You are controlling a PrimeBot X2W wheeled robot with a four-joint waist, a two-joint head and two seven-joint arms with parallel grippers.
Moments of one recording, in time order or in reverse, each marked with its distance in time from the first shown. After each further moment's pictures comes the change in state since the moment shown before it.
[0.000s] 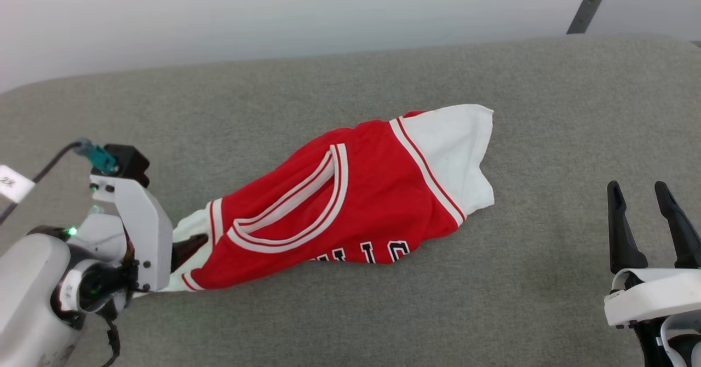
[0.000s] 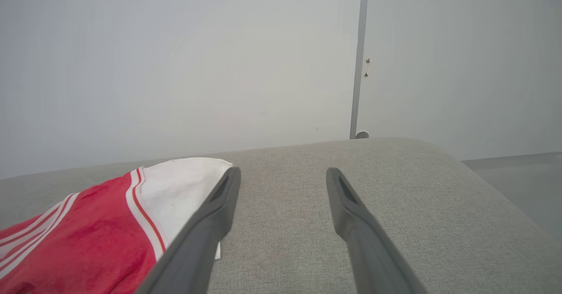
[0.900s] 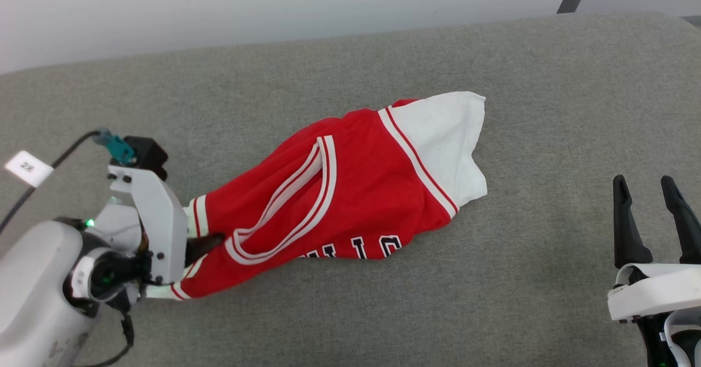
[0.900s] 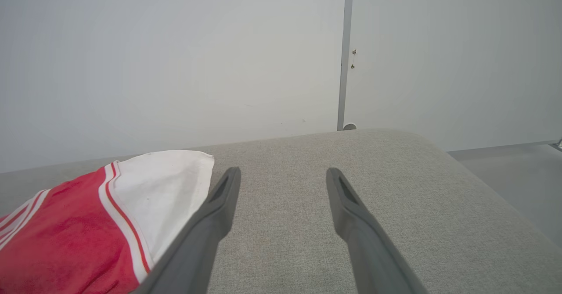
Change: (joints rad) left arm -0.055 -0.031 -0.033 0.040 -0.016 -0.027 0.053; right arm -0.015 0.003 -0.012 0.002 -0.003 0.000 -0.007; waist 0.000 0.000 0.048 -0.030
